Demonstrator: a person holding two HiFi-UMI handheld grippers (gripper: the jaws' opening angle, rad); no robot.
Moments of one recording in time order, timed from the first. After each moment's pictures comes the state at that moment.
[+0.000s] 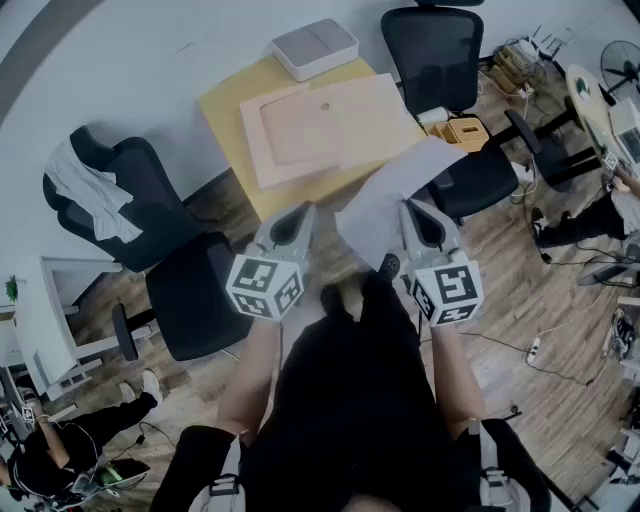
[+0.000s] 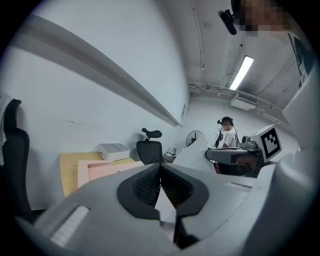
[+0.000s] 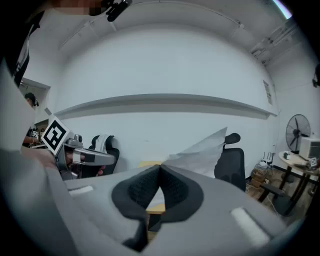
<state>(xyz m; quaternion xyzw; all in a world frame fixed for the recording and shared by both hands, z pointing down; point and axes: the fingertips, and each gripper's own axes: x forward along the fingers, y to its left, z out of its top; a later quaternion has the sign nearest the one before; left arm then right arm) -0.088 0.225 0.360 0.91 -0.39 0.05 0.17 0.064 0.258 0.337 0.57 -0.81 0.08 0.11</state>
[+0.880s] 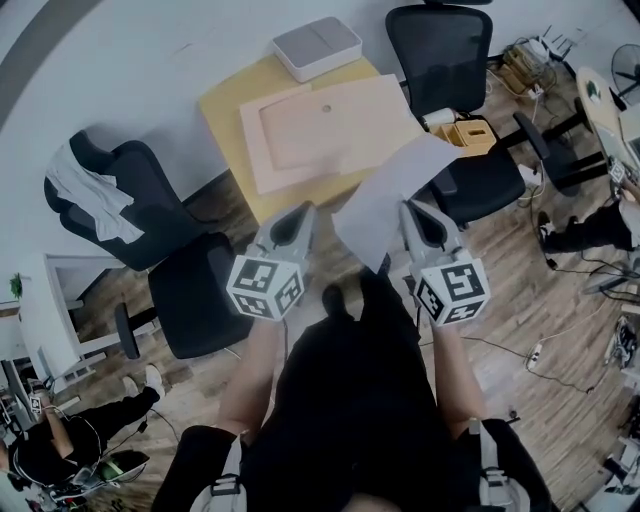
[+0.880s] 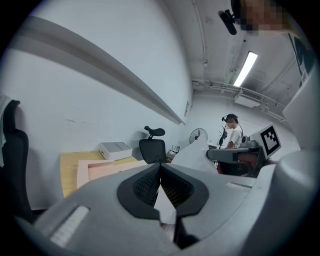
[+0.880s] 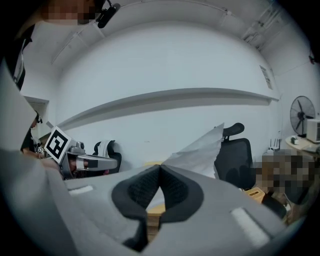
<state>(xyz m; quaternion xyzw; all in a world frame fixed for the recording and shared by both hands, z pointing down) -0.069 0.194 0.368 0.90 -0.40 0.06 0.17 0.085 0.224 0.348 0.55 -0.82 0.13 0.08</state>
